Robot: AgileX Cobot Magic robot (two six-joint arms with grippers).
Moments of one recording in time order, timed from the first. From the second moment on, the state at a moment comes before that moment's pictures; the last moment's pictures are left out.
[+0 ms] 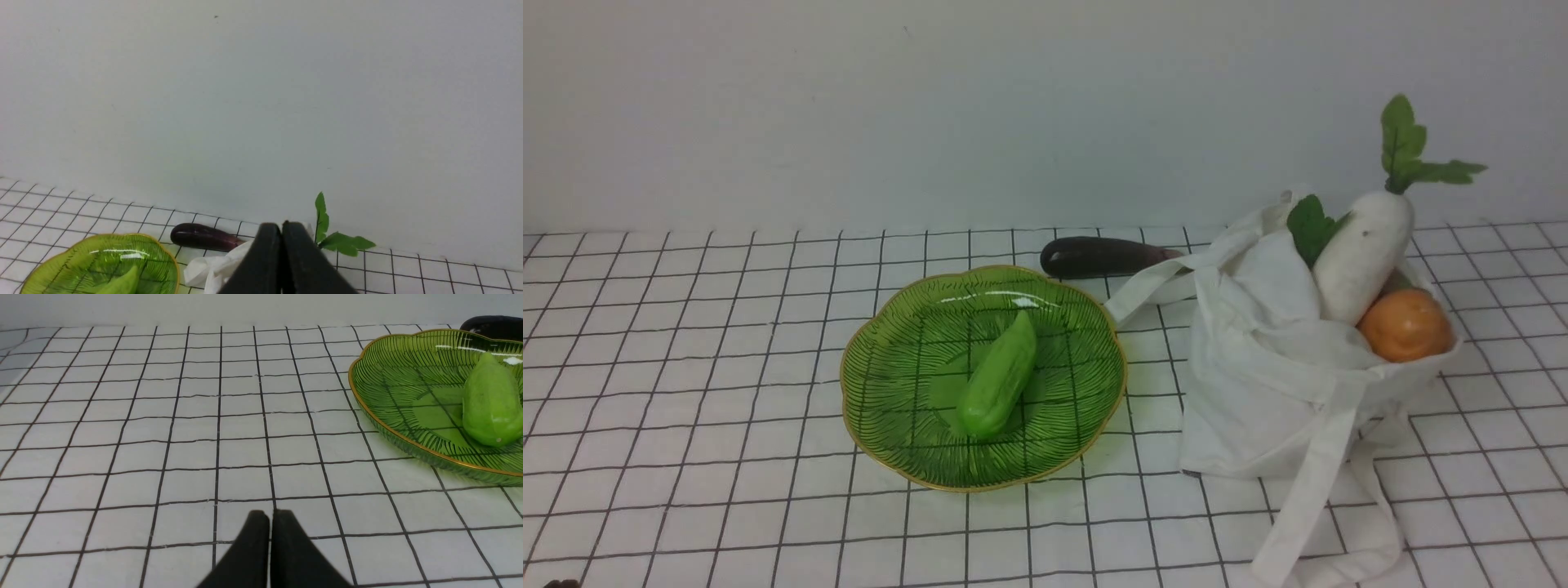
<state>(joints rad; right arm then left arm) 0.31 0.76 -1.24 -0.16 0.91 0.13 -0.01 -0.01 0.03 -0.02 0.37 0.00</state>
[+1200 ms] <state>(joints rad) 0.01 1.65 -1.37 0.35 0.82 -0.15 -0.01 -0.01 0.03 -0.02 0.37 0.00</state>
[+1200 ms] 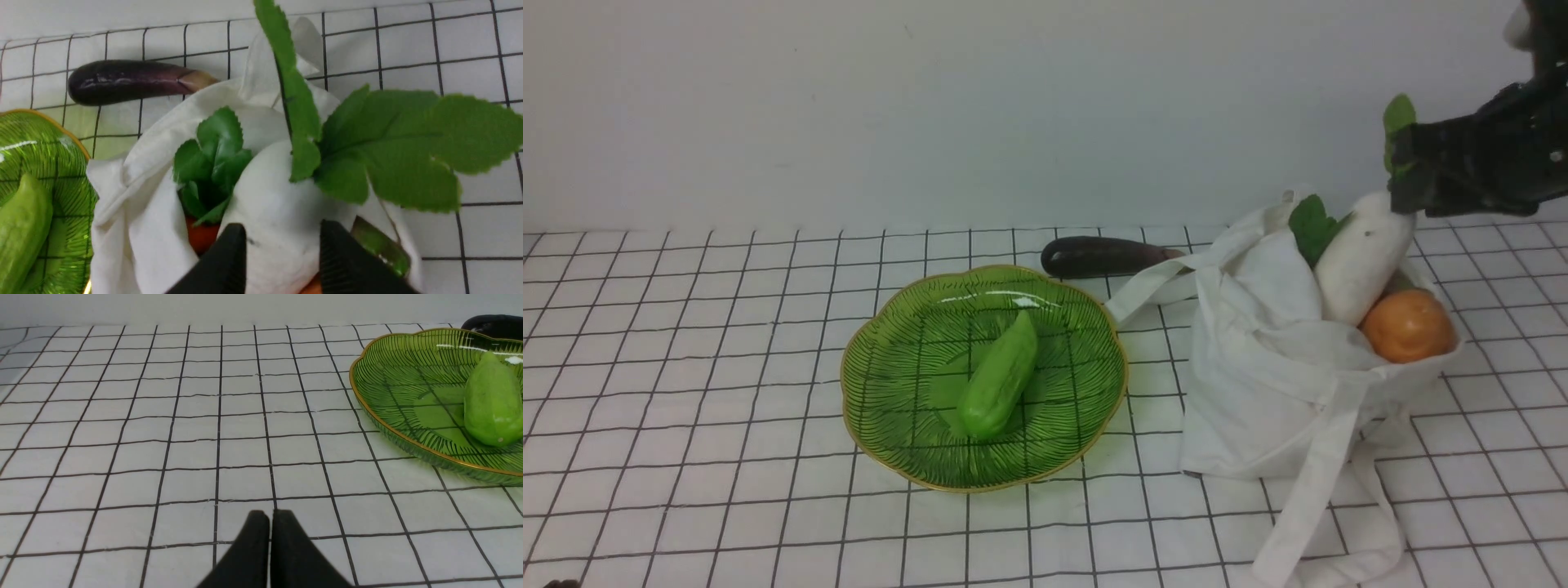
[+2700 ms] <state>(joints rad) 0.55 1.72 -1.39 0.74 0.71 -0.50 -0.01 -0.01 0.03 -0.02 0.37 0.00</state>
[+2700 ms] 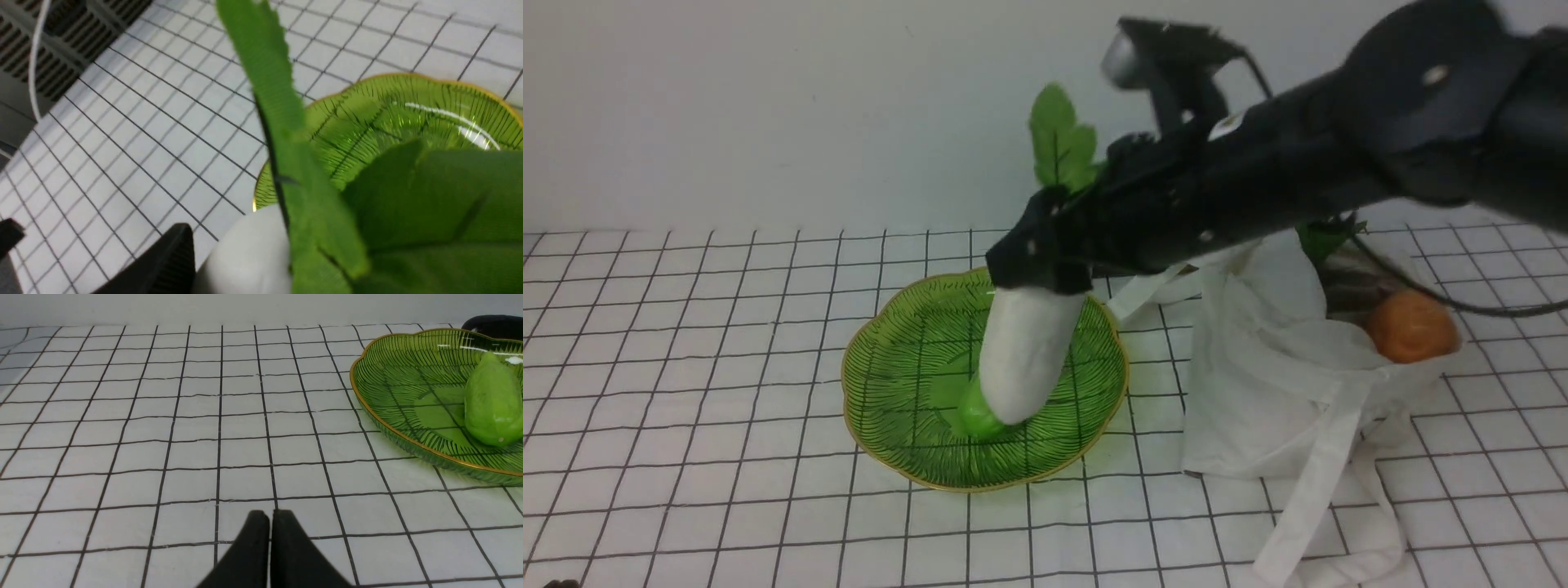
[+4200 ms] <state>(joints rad) 0.50 0.98 -1.49 -0.18 0.97 0.13 -0.01 -0.01 0.03 -0.02 0.37 0.00</state>
